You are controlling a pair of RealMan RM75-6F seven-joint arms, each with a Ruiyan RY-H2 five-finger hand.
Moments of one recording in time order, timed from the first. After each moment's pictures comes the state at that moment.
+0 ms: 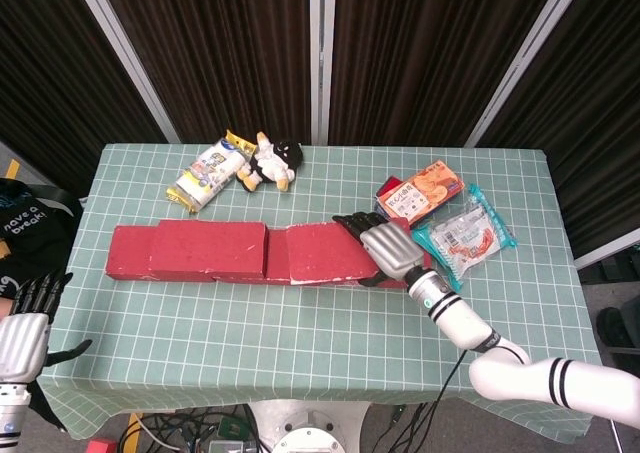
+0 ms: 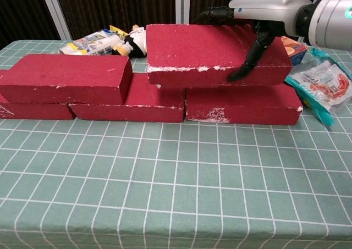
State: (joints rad) left arm -0.03 -1.23 0.00 -1.46 1.53 1.52 -0.10; right arm 0.86 -1.33 0.26 -1.69 -1.03 0.76 -0.25
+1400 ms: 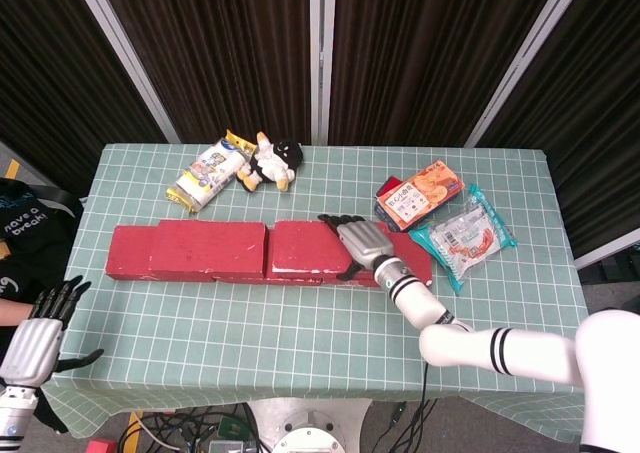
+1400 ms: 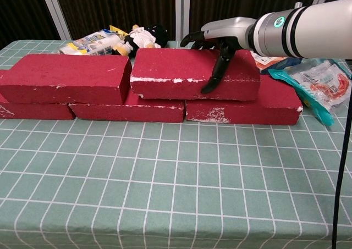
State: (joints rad) left arm -0.05 -1.25 0.04 -1.37 1.60 1.50 -0.24; right arm 1.13 -1.46 0.19 -1.57 -0.53 0.72 -0.36
